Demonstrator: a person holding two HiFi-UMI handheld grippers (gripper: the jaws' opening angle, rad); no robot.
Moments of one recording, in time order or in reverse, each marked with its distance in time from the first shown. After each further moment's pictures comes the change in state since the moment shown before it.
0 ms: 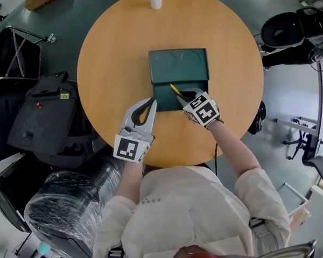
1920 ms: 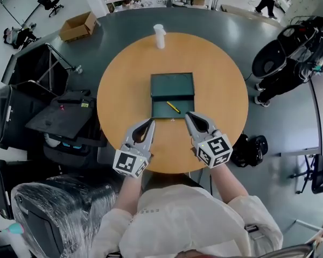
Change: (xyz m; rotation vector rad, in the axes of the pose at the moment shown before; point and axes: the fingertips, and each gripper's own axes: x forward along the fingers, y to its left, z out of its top) left arm -0.067 -0.101 0.064 0.121 -0.123 0.043; right arm -0.242 0.071 0.050 0.061 -0.840 -0.136
